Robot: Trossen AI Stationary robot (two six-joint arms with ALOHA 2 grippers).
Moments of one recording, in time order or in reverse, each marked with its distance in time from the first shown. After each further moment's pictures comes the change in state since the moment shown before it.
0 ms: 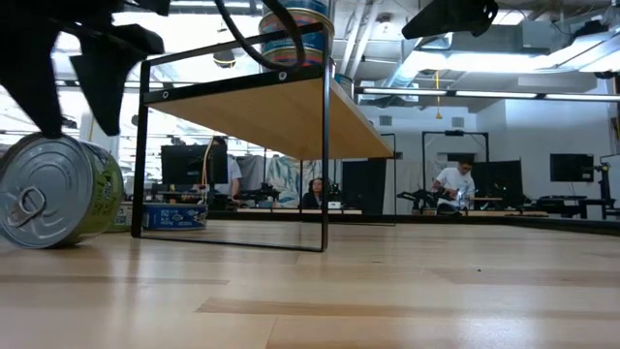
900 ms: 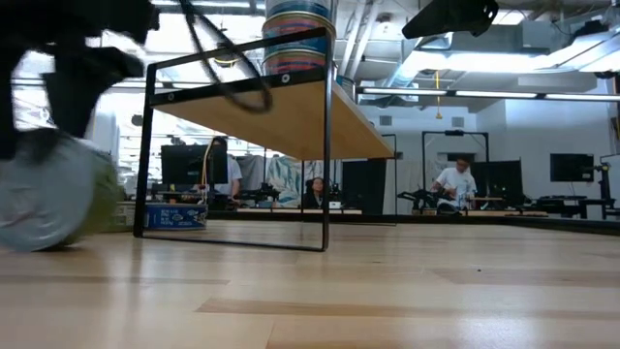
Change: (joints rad) left arm -0.017 -0.025 -0.077 0.053 0.105 -0.044; right arm 0.000 0.000 0.000 0.000 -0.001 -0.001
